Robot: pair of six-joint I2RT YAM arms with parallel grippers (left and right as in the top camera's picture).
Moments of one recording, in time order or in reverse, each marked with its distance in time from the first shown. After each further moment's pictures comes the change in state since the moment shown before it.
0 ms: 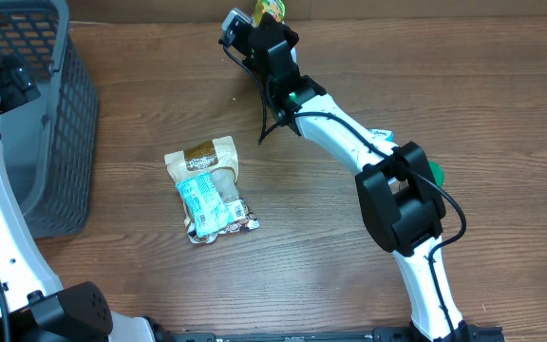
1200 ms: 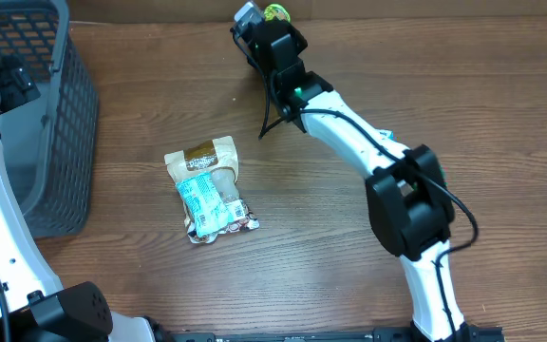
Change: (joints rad) left arm 0.000 0.000 0.000 0.000 0.000 0.000; right arm -0.011 -0.070 -0.001 -0.159 0.007 0.272
